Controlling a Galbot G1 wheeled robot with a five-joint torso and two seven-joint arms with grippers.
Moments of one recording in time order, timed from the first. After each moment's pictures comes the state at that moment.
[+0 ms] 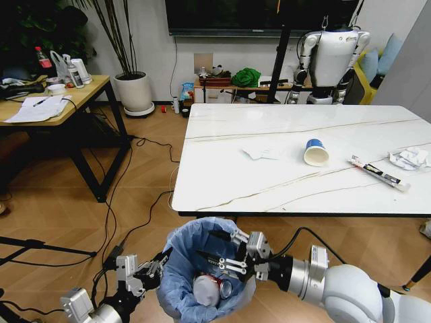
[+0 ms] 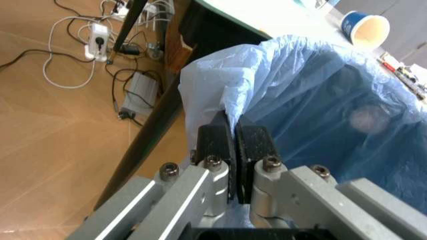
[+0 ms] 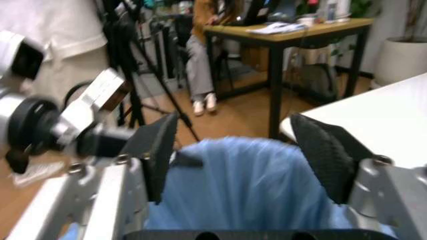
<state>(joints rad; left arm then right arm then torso) 1.97 -1.10 -0.62 -2.44 -0.89 0.33 0.01 -1.17 0.56 -0.01 2.33 0.81 -0.05 -0.20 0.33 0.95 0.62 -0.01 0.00</state>
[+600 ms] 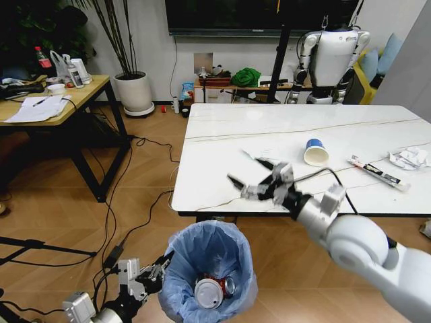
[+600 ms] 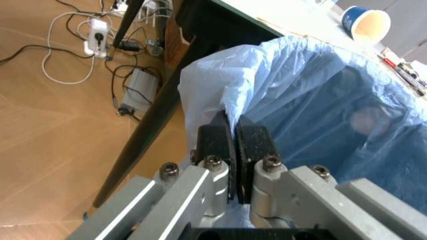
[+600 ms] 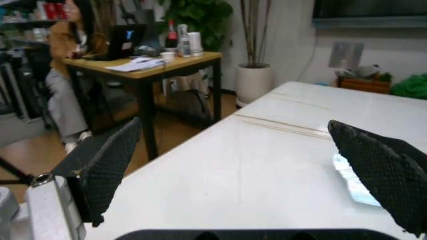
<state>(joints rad) 1.98 -1.12 -0.61 -2.44 -0.86 0.33 0.01 -0.88 0.63 0.06 2.18 0.98 -0.18 0.13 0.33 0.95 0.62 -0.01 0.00</state>
